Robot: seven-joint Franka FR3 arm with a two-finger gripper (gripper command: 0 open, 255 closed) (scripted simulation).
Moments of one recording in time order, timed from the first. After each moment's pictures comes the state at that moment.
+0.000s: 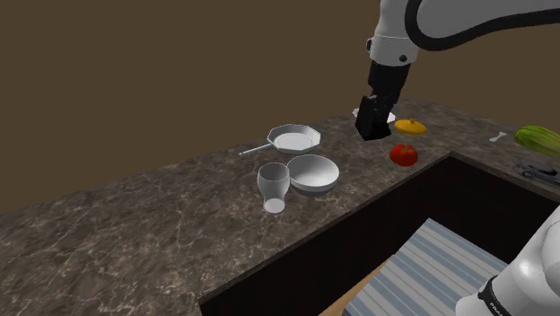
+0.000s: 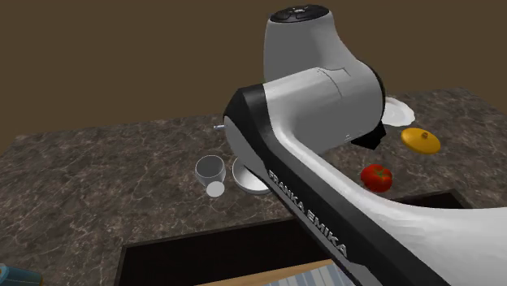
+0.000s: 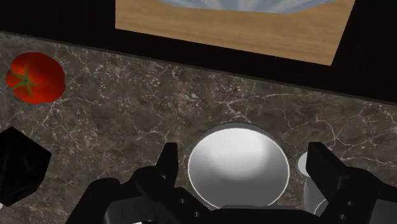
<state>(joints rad) 0.02 -0.51 0.12 -2.25 -0.04 1.77 0.03</state>
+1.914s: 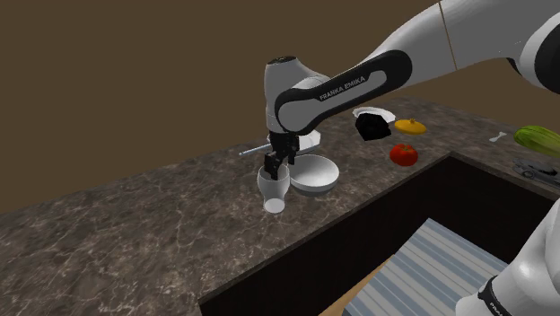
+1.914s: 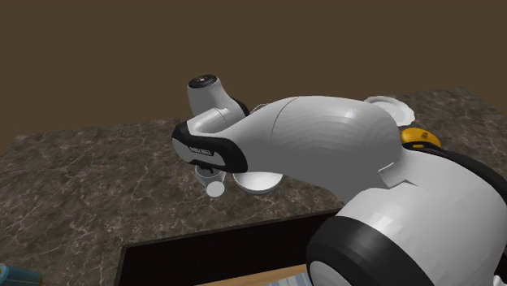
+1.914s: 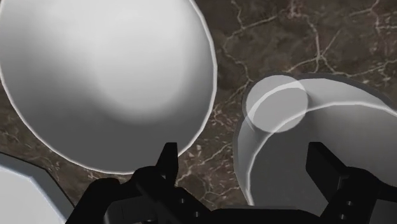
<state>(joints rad) 0.11 0.28 0.23 -1.86 -0.14 2.13 0.13</state>
